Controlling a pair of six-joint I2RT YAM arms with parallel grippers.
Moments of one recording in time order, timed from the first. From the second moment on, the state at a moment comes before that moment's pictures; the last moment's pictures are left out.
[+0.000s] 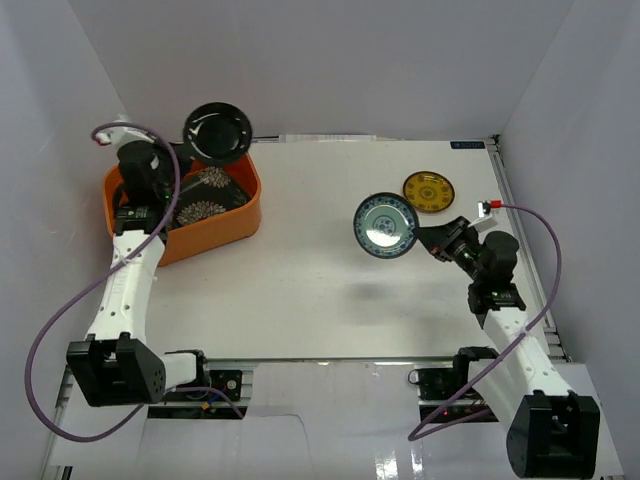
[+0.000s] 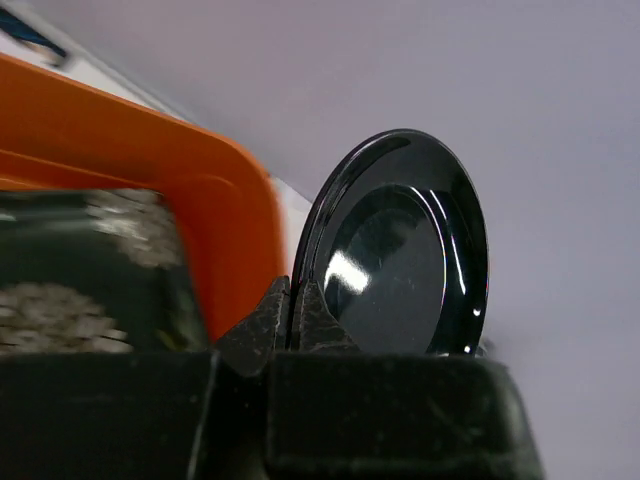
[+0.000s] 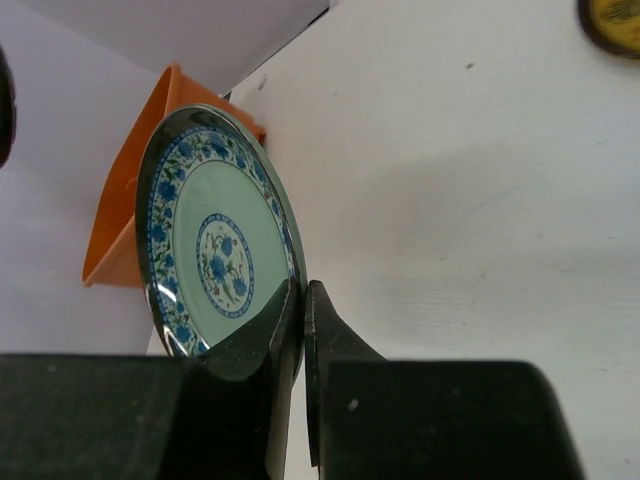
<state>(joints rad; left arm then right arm) -0.08 1.23 1.18 -0.07 -0.03 -0.75 -0.03 0.82 0.38 0.28 -0.53 0.80</state>
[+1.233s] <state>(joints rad) -0.22 1.03 0.78 -0.11 0.54 -0.66 0.60 1.22 0.65 0.31 -0.31 0.67</state>
